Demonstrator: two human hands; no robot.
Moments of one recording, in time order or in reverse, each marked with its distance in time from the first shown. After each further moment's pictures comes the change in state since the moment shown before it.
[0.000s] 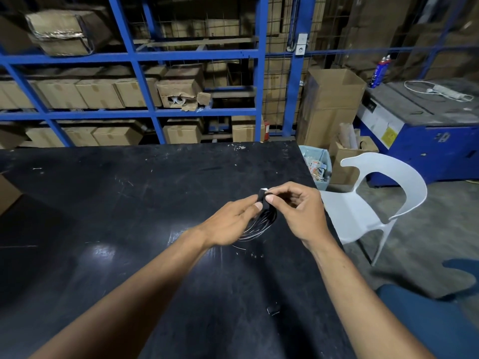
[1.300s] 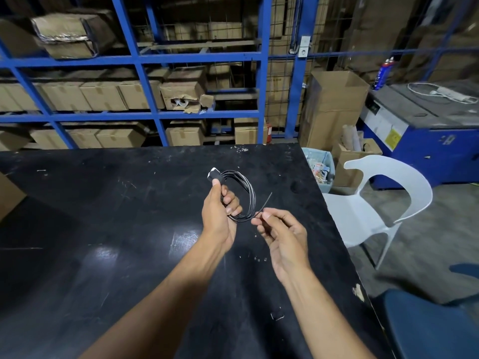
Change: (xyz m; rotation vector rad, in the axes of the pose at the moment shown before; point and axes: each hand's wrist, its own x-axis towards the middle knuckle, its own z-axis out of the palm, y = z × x) left_hand 0.024 -0.014 0.011 -1.477 0.685 -0.135; right_hand -0.045 0.013 0.055 0.773 0.214 0.488
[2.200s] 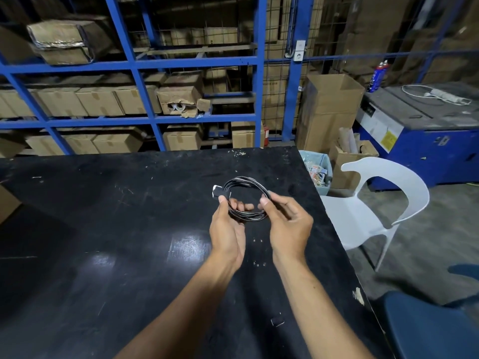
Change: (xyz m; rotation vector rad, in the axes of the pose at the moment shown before) left_hand -0.023 -0.020 0.013 -0.026 0.041 0.028; right_hand 0.026 -0.008 0.019 -0.258 0.159 -0.395
